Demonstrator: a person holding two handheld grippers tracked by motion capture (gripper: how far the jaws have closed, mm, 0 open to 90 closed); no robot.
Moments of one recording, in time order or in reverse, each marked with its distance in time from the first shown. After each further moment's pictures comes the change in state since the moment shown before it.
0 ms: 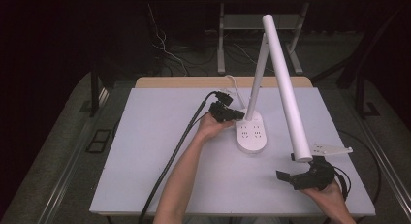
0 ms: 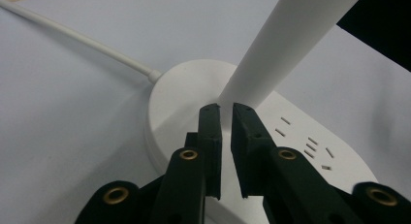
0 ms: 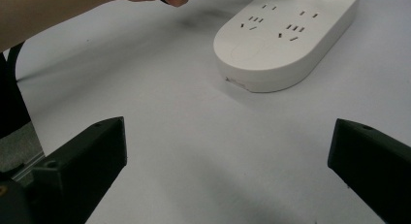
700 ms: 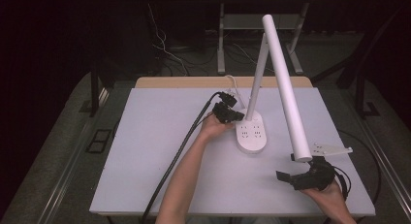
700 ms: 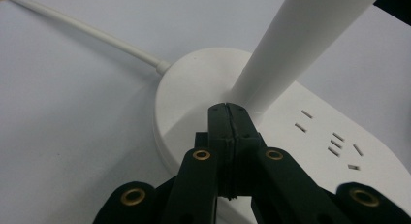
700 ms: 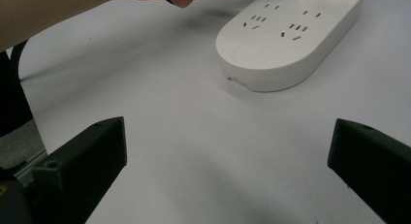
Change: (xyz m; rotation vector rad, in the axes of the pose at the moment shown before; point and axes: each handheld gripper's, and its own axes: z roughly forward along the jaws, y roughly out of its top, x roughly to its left) left arm -0.006 0.002 0.010 0.060 0.077 0.018; right arm 0.000 0.000 0.000 0.005 0.006 -0.009
